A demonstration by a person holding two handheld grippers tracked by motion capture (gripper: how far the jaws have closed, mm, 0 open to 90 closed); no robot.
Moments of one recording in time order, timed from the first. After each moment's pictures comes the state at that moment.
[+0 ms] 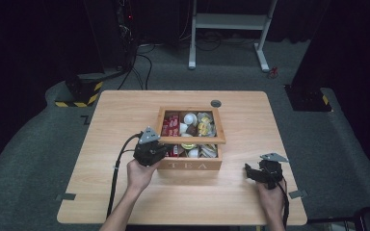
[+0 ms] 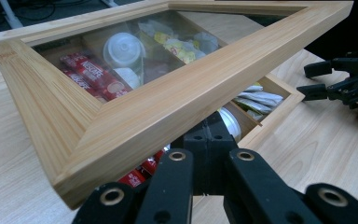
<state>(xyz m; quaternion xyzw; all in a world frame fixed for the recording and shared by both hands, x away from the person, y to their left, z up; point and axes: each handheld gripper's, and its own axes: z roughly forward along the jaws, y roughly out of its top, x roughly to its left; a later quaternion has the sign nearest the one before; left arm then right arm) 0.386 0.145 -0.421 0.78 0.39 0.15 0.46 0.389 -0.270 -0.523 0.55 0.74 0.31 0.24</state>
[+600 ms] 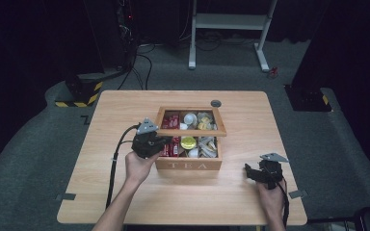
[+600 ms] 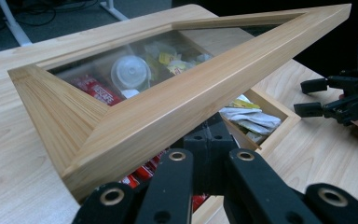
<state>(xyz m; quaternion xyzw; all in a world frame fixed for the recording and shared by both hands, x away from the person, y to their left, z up) 0.399 0.148 -0.397 0.78 0.39 0.15 0.47 0.389 -0.270 -0.523 0.55 0.74 0.31 0.24</state>
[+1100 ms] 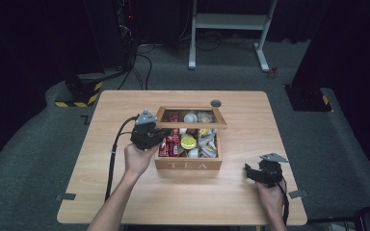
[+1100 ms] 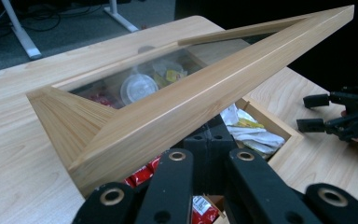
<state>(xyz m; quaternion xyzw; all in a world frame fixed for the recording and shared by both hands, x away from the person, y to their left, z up) 0.413 0.150 -0.377 0.77 0.39 0.15 0.47 0.388 -0.268 -0.523 0.55 0.74 0.31 0.24</state>
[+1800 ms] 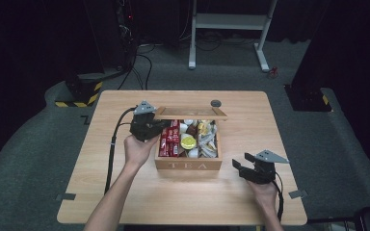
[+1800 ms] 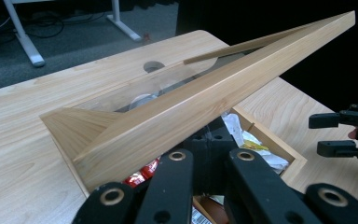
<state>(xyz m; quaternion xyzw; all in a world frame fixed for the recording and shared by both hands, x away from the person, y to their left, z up) 0.429 0.153 -0.361 0.77 0.40 0.16 0.48 0.374 -0.240 -0.487 0.44 0.75 0.46 0.19</state>
